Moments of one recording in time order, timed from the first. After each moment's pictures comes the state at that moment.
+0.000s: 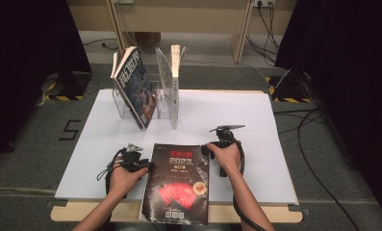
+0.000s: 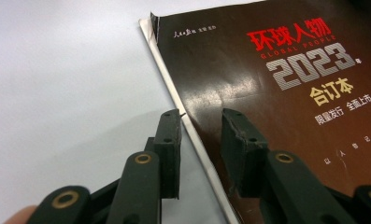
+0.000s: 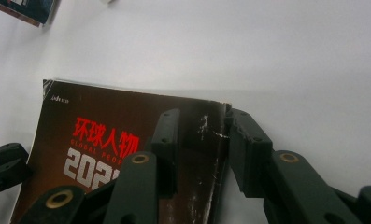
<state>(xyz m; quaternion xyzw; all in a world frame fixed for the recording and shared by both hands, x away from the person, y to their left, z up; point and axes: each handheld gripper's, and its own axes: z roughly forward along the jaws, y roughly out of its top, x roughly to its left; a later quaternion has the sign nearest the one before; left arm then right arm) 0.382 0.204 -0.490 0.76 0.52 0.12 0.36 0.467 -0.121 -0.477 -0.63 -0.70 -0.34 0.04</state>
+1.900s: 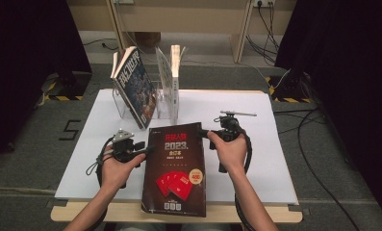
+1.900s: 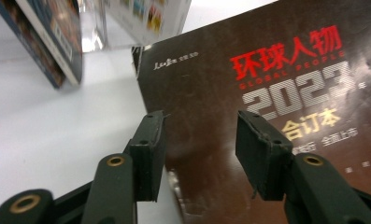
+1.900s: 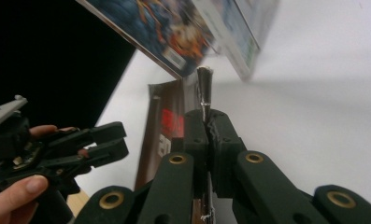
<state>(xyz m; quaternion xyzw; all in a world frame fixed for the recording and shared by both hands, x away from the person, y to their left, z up) 0.374 0.209 -0.417 0.71 0.50 0.16 0.46 0.417 -0.109 -0.363 -0.54 -0.68 -0.49 0.03</state>
